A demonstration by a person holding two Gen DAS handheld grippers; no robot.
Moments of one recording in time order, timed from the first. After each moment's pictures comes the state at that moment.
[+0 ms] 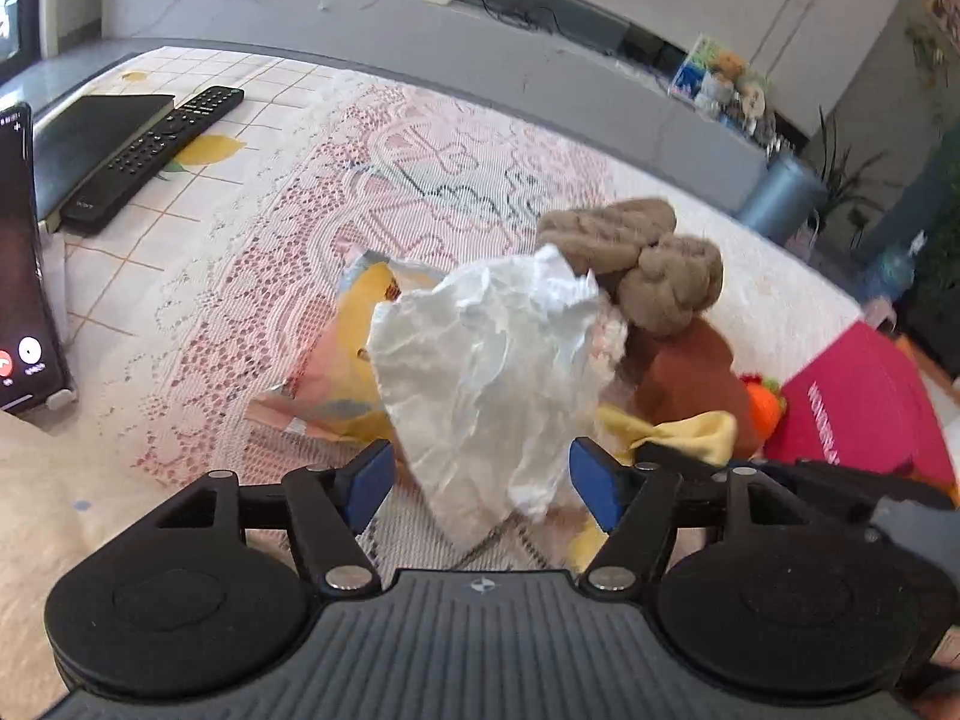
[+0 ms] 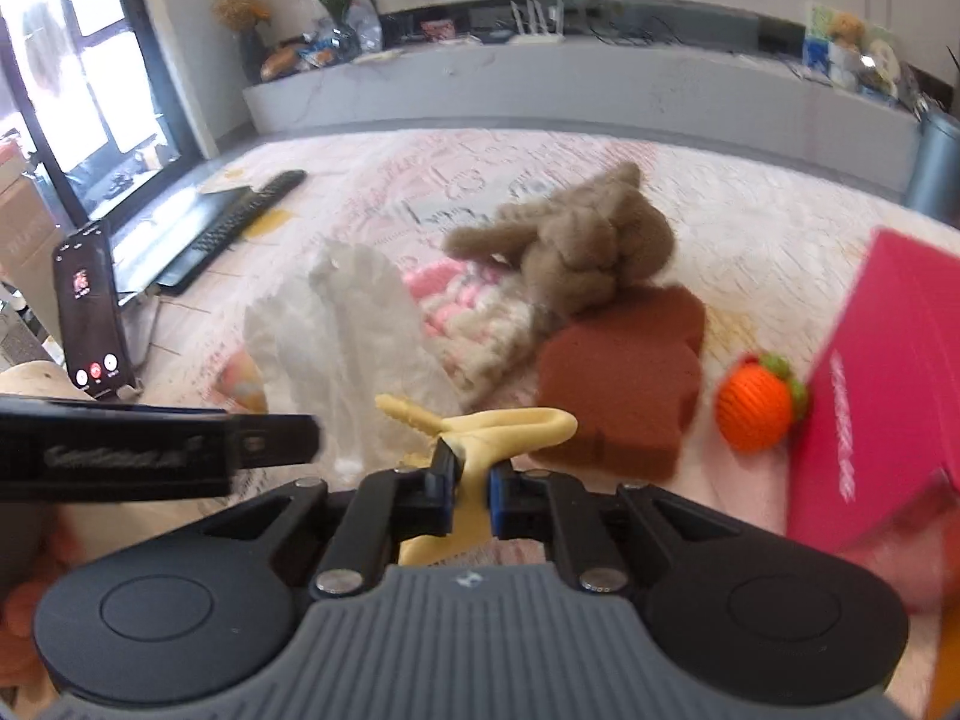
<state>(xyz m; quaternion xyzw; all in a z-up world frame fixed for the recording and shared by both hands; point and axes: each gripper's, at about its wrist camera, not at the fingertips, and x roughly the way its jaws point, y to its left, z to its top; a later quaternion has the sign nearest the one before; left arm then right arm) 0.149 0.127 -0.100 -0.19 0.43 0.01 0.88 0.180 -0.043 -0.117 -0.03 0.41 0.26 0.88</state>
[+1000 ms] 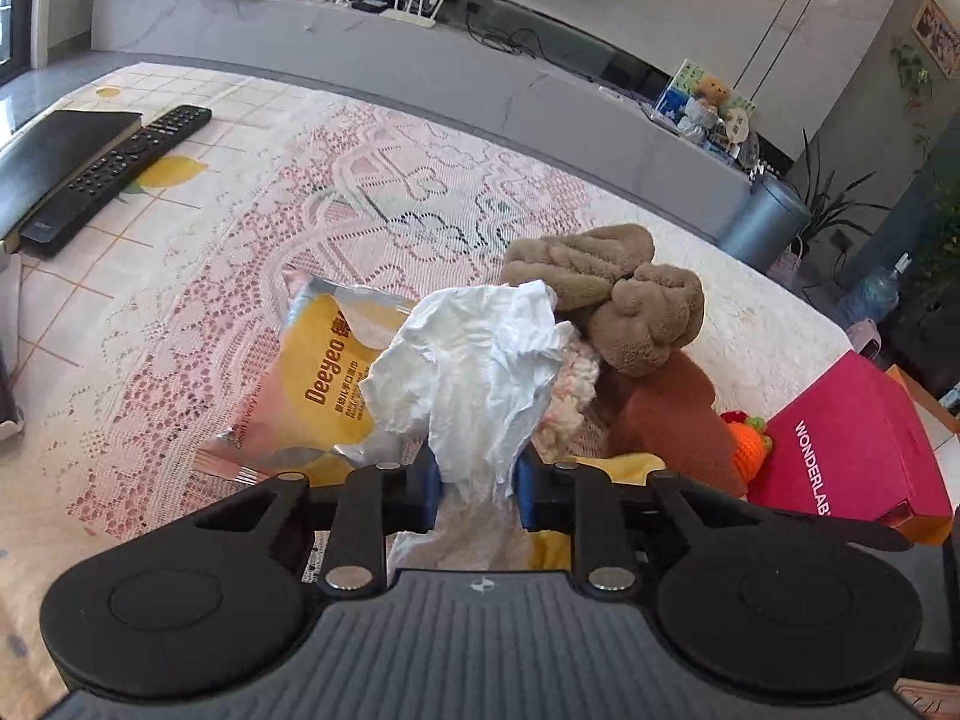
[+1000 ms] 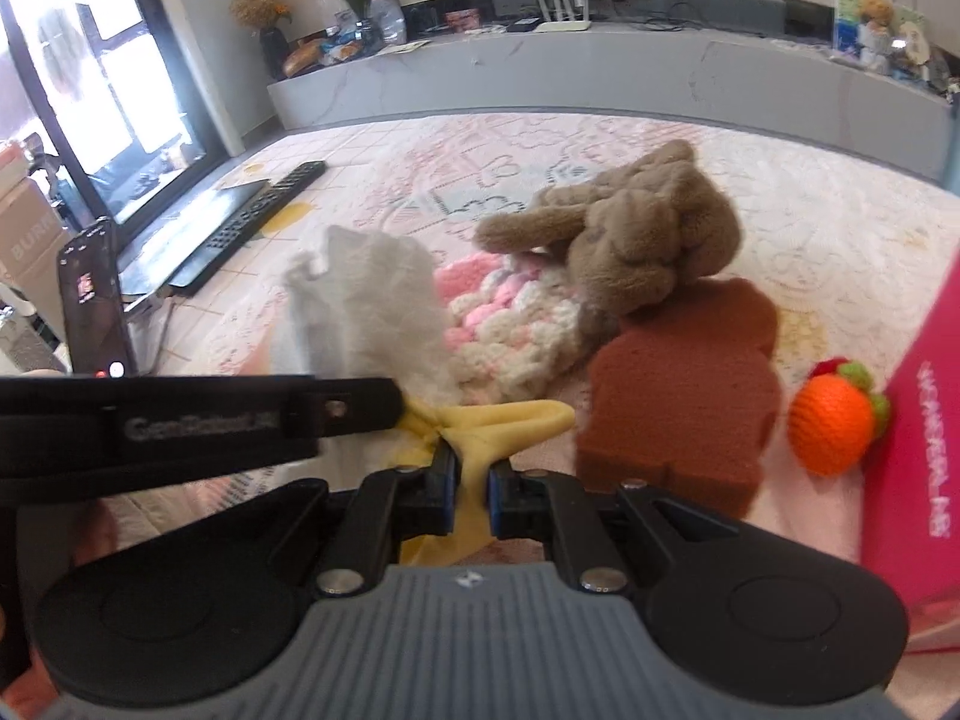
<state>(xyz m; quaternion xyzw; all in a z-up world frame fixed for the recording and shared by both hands) 0.160 0.112 -0.100 -0.19 0.40 0.00 0.90 0.196 -0.038 -0.134 0.00 0.43 0.27 0.86</state>
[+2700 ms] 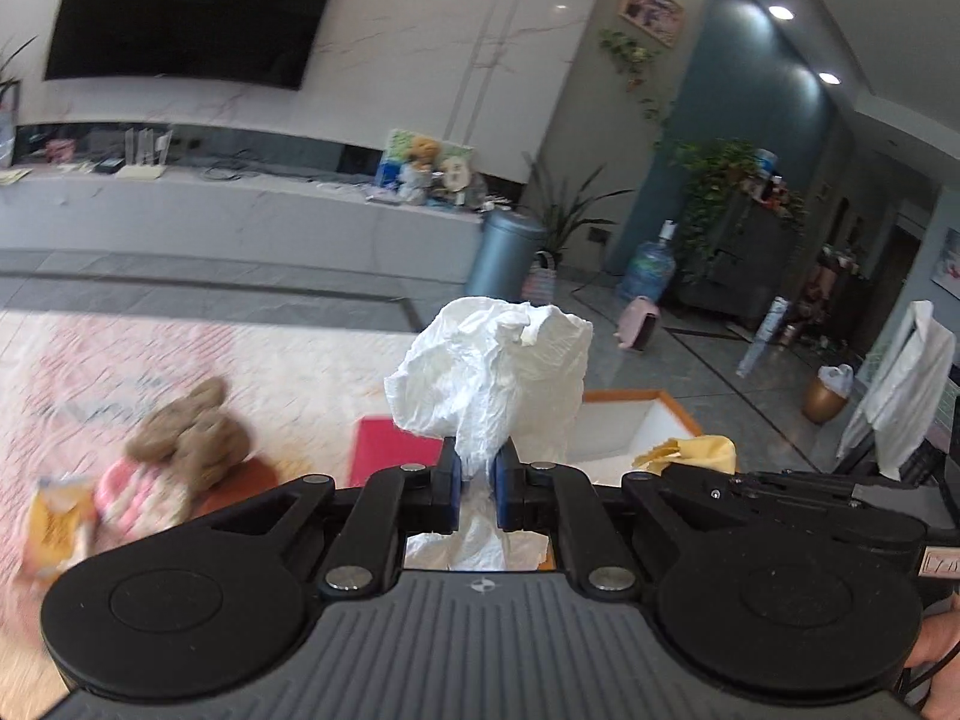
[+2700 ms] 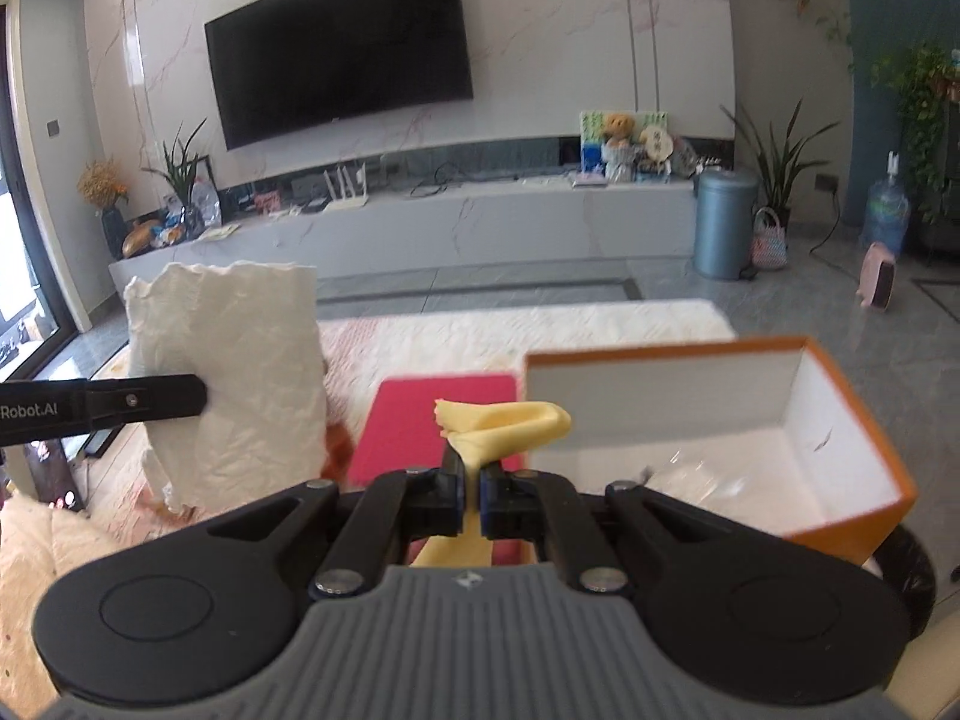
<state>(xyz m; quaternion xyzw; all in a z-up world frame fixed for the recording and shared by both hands) 0.101 -0.063 0.058 -0.10 0.28 -0.22 0.93 0.069 -0.295 0.040 0.05 0.29 0.08 0.95</state>
